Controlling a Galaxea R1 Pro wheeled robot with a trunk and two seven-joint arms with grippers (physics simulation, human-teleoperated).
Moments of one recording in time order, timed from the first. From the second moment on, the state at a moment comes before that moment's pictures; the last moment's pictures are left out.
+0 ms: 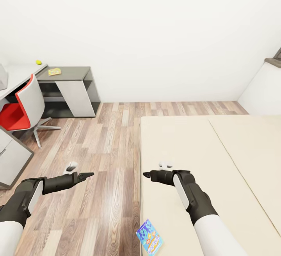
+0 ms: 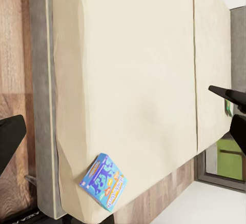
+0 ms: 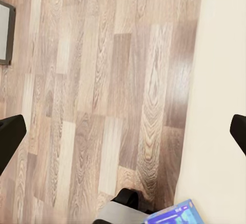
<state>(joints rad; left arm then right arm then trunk) -0.61 0.28 0.26 -0.86 0.10 0.84 -1.06 -0.63 0.14 0.03 -0.95 -0.14 0.74 0.30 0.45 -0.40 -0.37</state>
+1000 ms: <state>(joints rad) -0.61 0.28 0.26 -0.86 0.10 0.84 -1.06 -0.63 0.14 0.04 -0.94 -0.13 0.69 0.30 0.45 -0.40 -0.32</state>
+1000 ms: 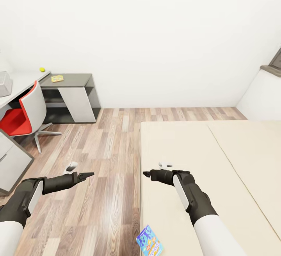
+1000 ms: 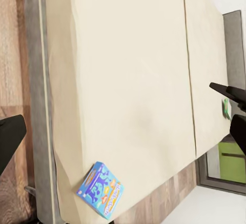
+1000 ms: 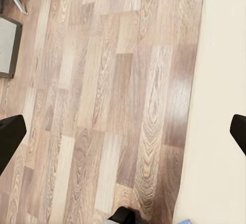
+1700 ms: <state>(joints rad) -0.61 0.28 0.26 -0.86 0.10 0.84 -0.98 -0.63 0.14 0.04 -0.91 -0.14 0.68 0.30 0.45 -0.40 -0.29</state>
